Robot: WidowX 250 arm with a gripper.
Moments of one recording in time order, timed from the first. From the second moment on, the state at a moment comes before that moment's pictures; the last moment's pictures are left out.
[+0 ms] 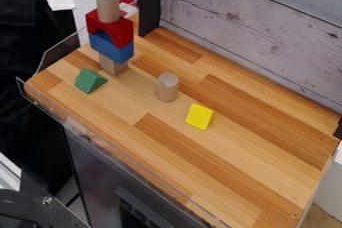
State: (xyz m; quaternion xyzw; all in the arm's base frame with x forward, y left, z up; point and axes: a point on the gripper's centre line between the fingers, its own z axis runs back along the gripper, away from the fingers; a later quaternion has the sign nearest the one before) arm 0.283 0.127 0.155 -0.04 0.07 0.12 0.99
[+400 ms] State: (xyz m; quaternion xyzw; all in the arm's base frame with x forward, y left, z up) arm 0.281 0.127 0.143 -0.04 0.09 0.12 0.99
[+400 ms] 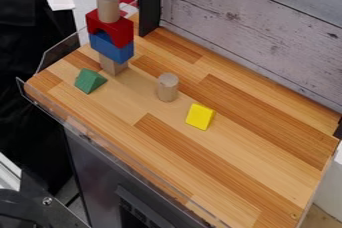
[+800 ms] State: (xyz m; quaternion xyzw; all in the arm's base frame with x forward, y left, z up) arm 0.281 0.130 0.140 -0.03 0.10 0.13 0.99
